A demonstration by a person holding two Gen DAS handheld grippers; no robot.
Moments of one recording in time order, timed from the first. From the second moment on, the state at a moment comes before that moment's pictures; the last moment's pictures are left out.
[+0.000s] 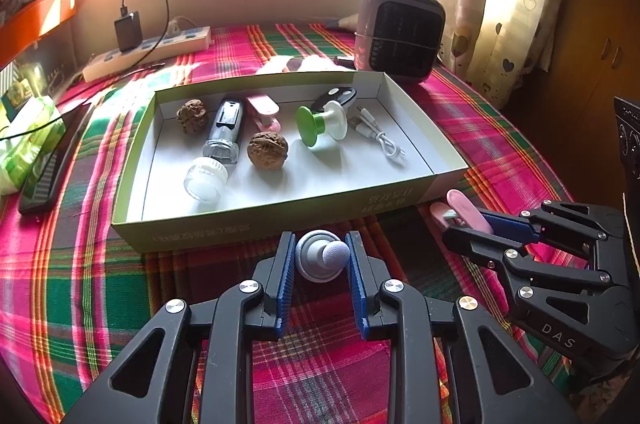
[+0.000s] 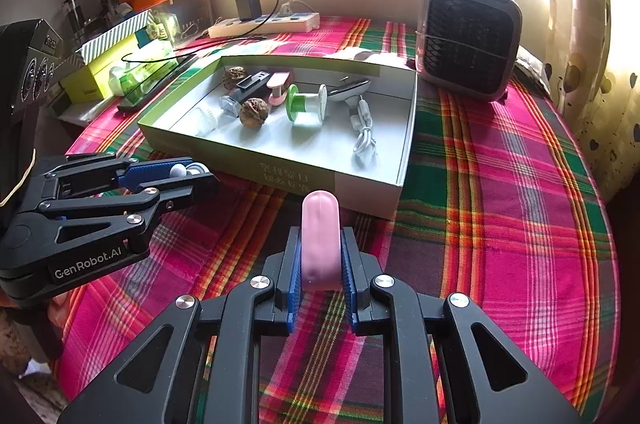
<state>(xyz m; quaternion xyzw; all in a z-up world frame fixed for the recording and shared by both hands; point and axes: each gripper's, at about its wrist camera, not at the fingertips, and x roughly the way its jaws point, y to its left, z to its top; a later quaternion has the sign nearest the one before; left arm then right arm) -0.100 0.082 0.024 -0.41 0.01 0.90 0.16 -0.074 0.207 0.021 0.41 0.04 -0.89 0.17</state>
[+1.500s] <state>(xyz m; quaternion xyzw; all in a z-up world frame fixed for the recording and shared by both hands) -0.151 0.045 0.078 -0.37 -0.01 0.92 0.14 -0.145 0.178 0.103 0.33 0.06 -0.93 0.16</state>
